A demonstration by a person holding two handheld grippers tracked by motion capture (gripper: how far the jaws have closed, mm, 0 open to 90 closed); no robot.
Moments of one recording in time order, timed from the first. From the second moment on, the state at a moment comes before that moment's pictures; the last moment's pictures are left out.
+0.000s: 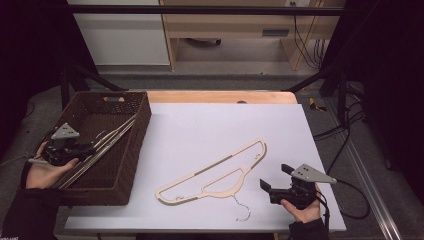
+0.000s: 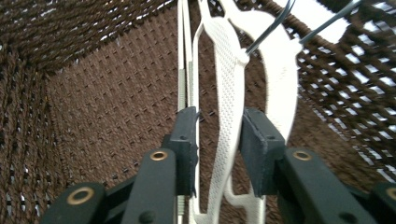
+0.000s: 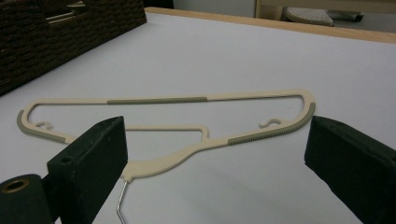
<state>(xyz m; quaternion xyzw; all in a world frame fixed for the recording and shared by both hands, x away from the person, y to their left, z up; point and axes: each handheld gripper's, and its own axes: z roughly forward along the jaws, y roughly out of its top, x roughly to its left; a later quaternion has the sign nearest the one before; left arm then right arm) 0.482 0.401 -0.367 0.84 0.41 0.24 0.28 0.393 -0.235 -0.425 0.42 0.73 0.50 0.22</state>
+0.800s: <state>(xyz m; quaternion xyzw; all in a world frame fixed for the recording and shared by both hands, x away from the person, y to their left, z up) 0.419 0.326 -0.317 0.73 0.34 0.30 0.52 0.389 -0.234 -0.420 0.42 0.72 0.51 0.21</state>
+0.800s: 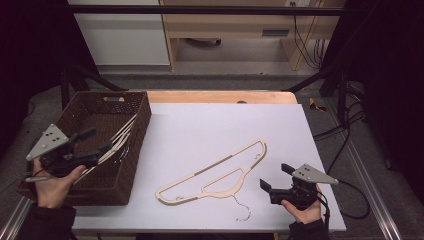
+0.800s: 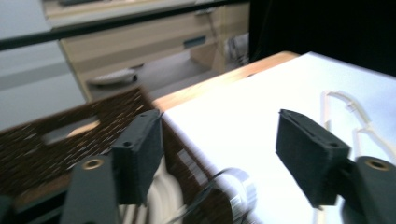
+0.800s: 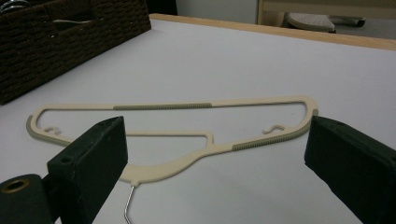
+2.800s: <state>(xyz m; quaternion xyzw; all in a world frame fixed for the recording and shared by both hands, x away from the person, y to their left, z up) 0.407 0.180 -0.447 0.82 0.29 0.14 0.48 0.384 -0.139 -0.480 0.40 0.83 0.36 0.15</state>
